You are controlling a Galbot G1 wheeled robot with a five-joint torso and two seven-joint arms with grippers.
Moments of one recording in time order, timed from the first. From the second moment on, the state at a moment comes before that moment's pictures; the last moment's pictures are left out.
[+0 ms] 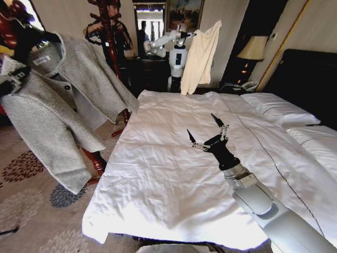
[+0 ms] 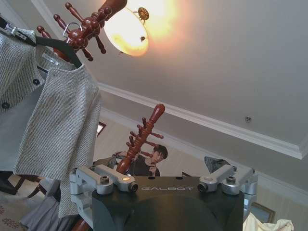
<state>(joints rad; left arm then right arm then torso) 1.32 -0.37 -1.31 -1.73 -1.34 0.18 0.41 -1.27 0.74 0.39 2.31 0.11 0.21 0.20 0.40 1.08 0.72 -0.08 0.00</state>
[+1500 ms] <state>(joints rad) 1.43 -0.19 -1.31 -1.60 -1.35 0.24 0.41 -1.32 0.74 0.40 2.33 0.10 0.21 0.19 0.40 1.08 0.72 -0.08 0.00</state>
